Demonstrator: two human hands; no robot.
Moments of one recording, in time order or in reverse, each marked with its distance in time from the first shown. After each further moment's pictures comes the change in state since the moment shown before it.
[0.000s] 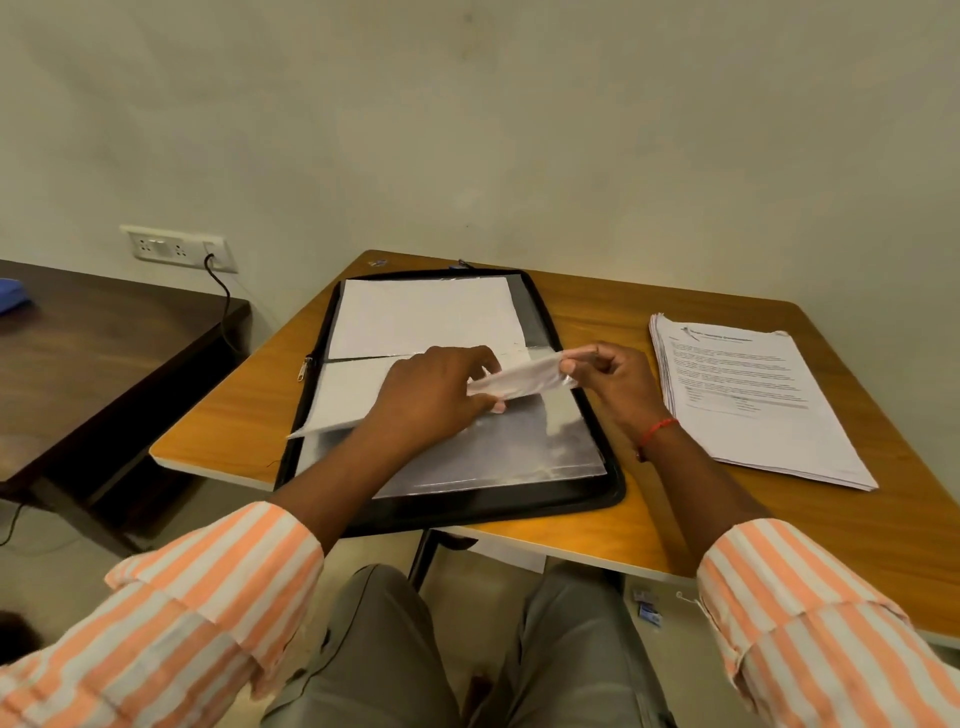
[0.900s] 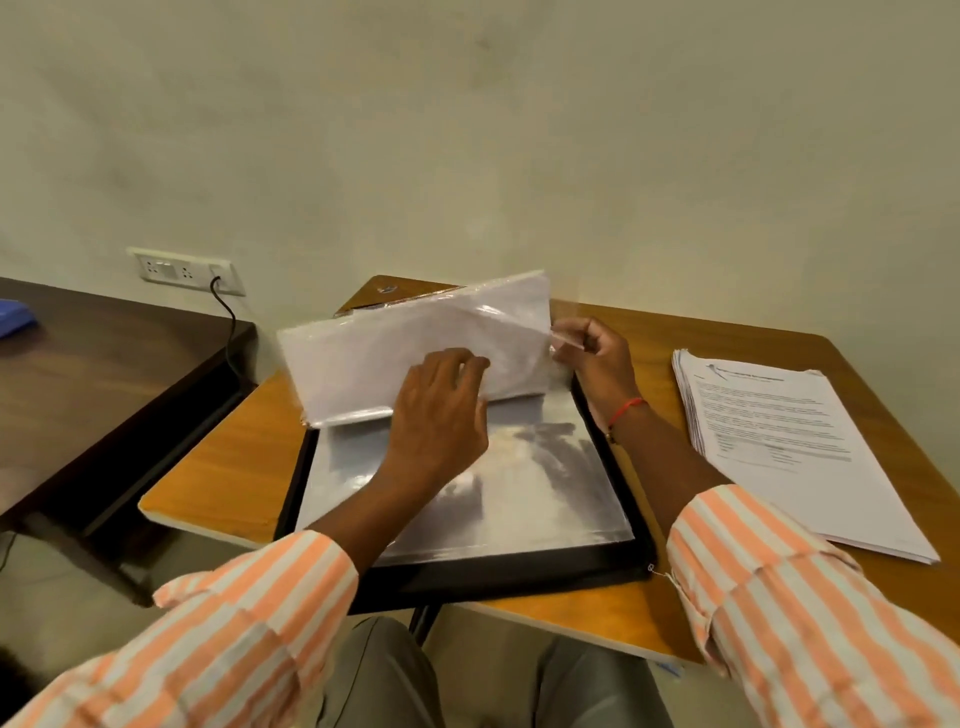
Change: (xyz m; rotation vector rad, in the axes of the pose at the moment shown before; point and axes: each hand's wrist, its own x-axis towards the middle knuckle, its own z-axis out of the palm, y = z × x) left_hand 0.033 -0.030 0.038 0.212 0.424 0.024; right_hand 0.093 0.003 0.040 0.185 0.151 0.097
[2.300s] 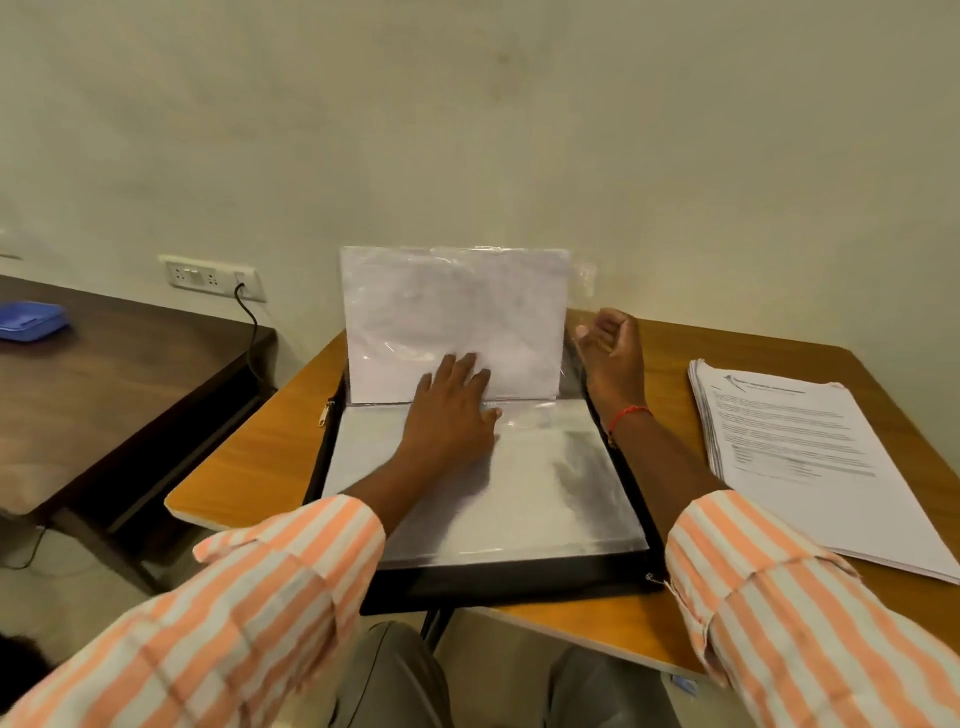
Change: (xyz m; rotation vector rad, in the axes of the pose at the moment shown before) left_hand 0.016 -0.035 0.044 0.014 -0.456 -0.102; right_hand 0.008 0.000 0.014 -0.128 0.219 -0.065
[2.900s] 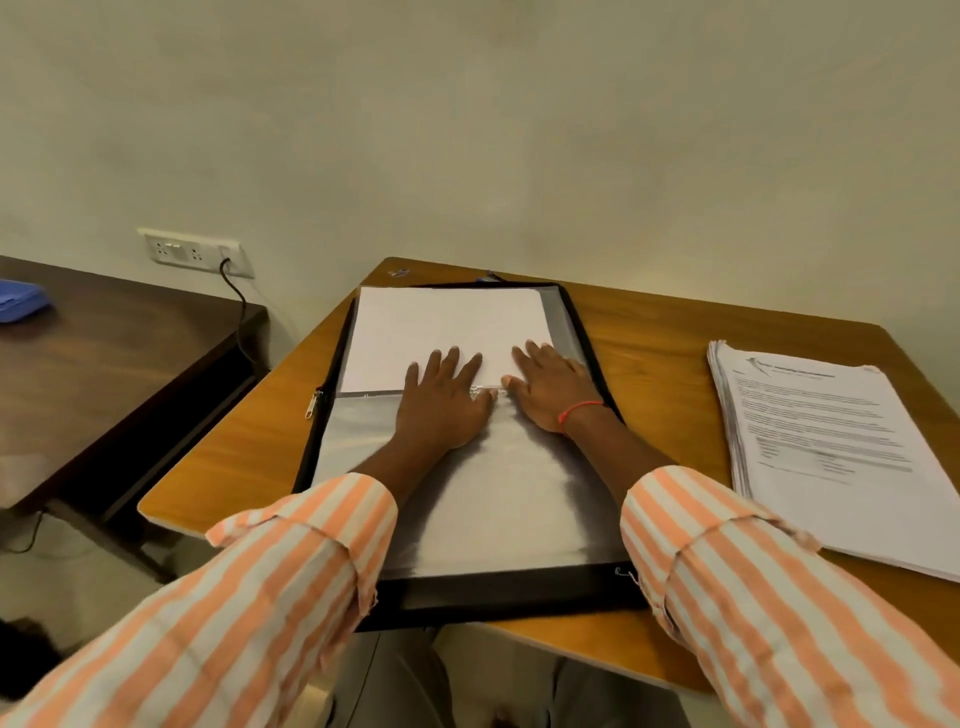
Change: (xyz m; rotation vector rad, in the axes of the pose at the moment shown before) left_hand 0.034 -0.023 0.035 0.017 -0.184 -0.125; right_hand 0.012 0.072 0.049 -1.222 -0.721 -0.210
